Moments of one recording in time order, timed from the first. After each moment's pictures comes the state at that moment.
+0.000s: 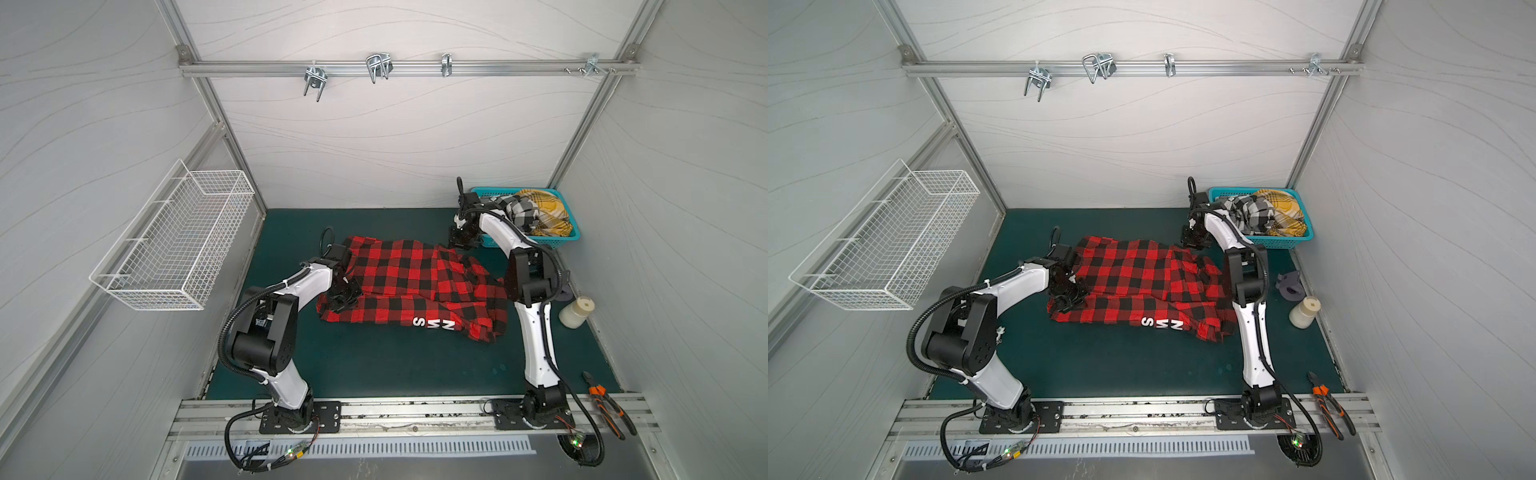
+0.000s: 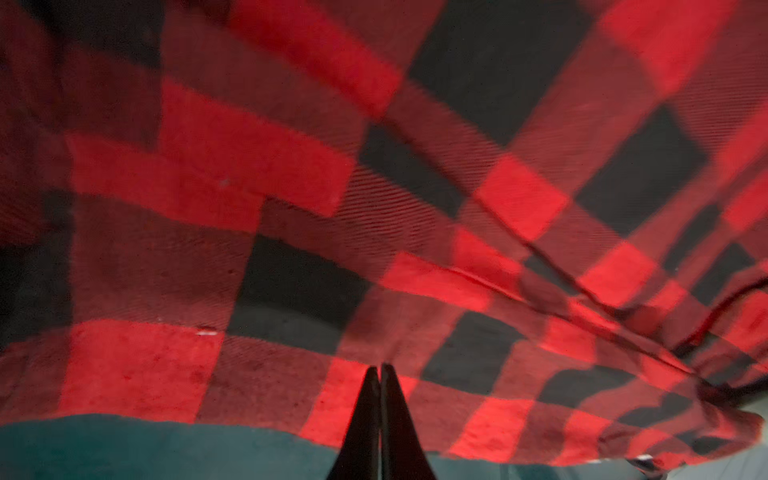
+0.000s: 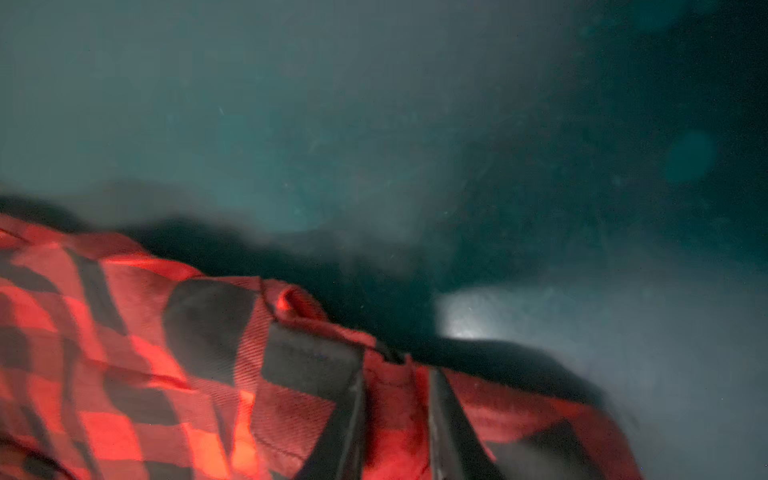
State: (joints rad) left arm -0.23 1.70 1.01 -0.75 0.26 -0.72; right arm 0.28 2.43 2.18 -1.02 -0.22 0.29
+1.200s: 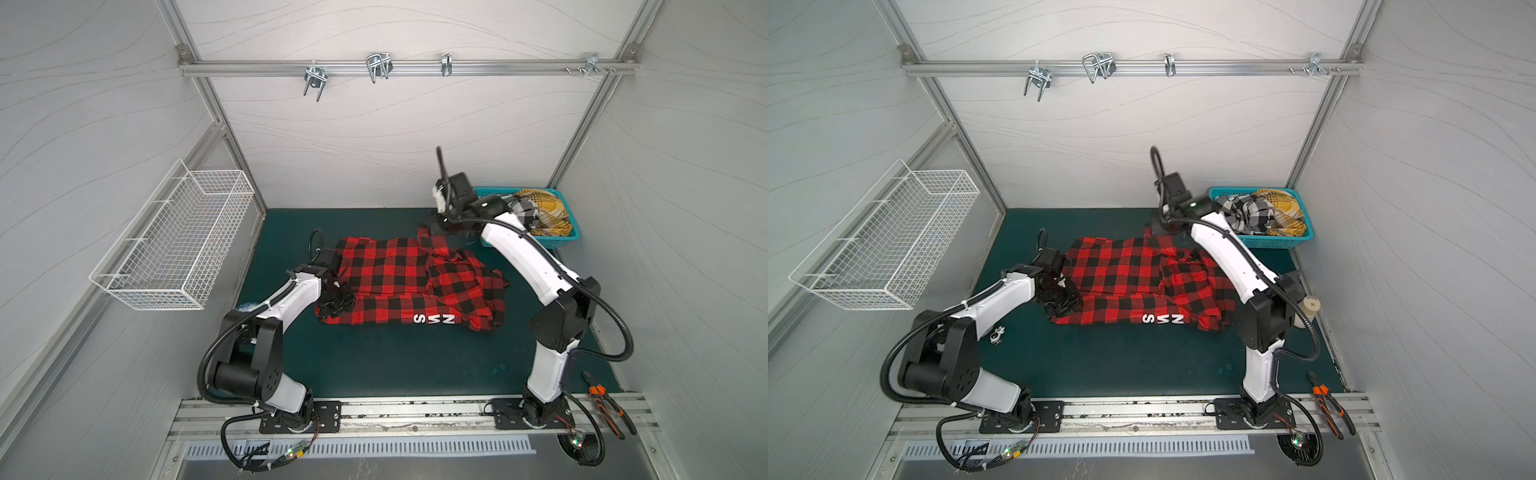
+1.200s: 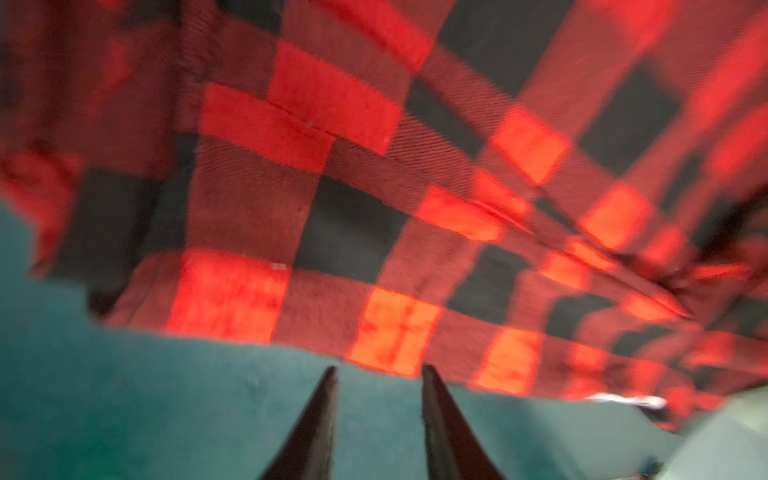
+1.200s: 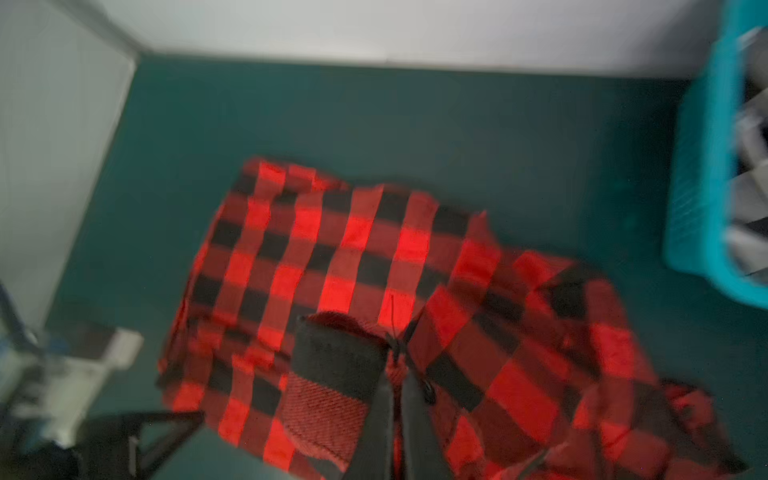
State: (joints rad) left arm -0.20 1.44 0.95 -0.81 0.24 -0.74; right arm 0.71 1.85 1.83 -0.91 0.02 0.38
